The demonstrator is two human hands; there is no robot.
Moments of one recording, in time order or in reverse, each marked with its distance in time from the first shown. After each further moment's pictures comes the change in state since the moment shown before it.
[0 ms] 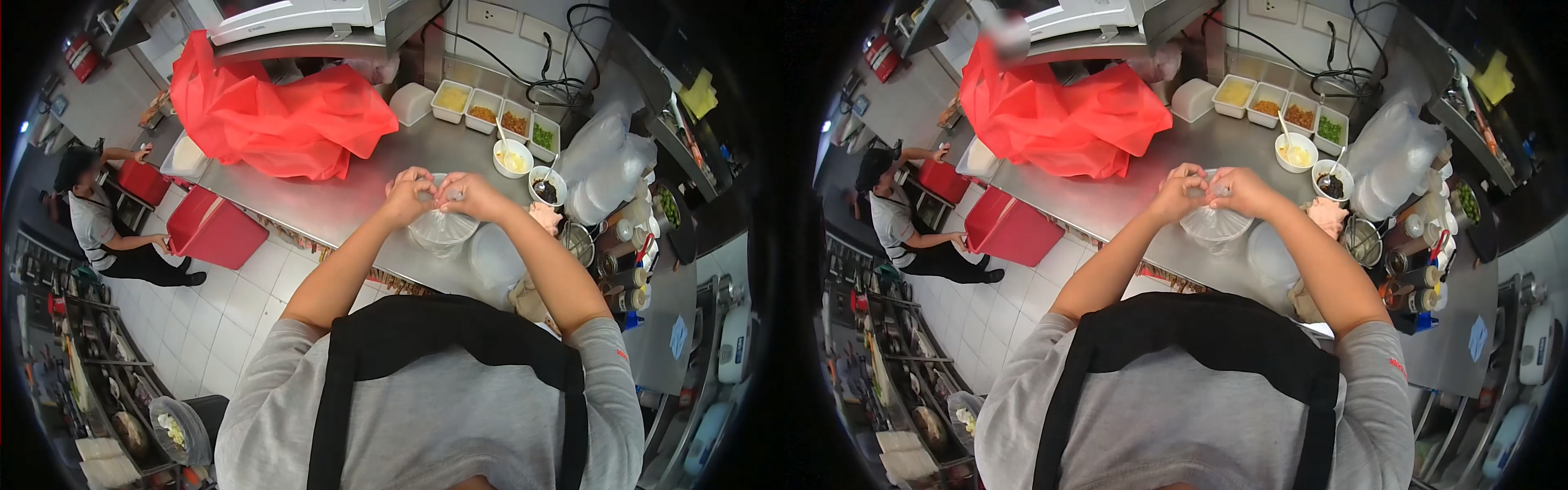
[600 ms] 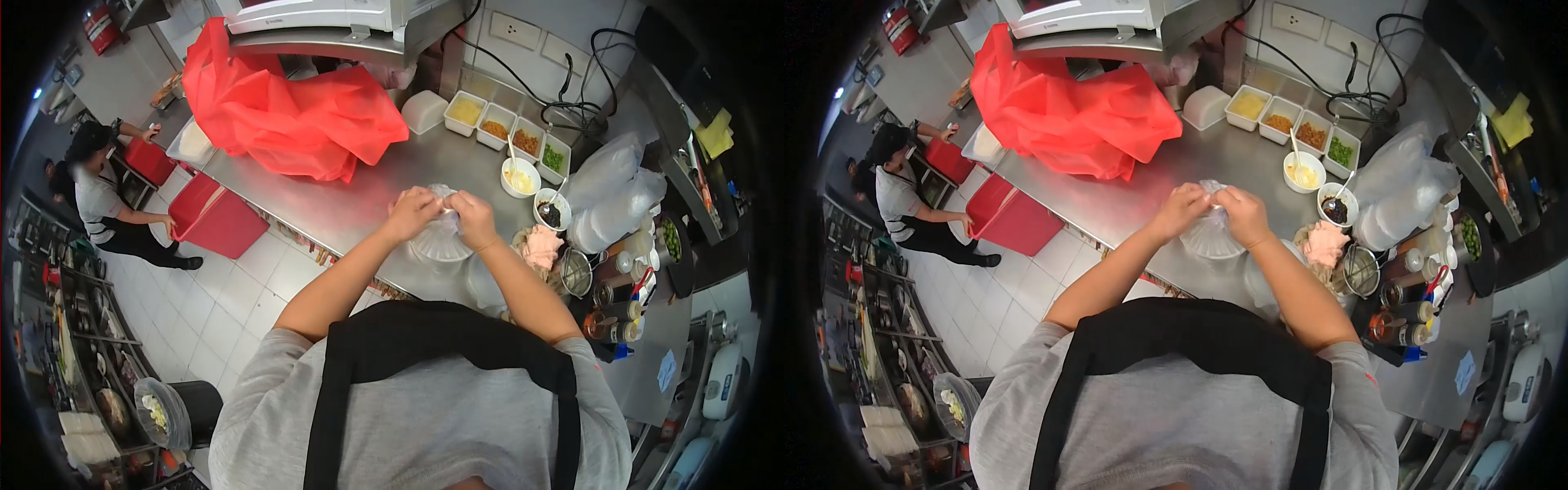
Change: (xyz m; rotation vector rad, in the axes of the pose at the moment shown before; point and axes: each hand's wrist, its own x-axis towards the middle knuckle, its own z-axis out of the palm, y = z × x) left_hand -0.004 -0.001 0.013 -0.108 0.068 -0.073; right_hand -0.001 0.011 0.035 -0.473 0.571 -0.280
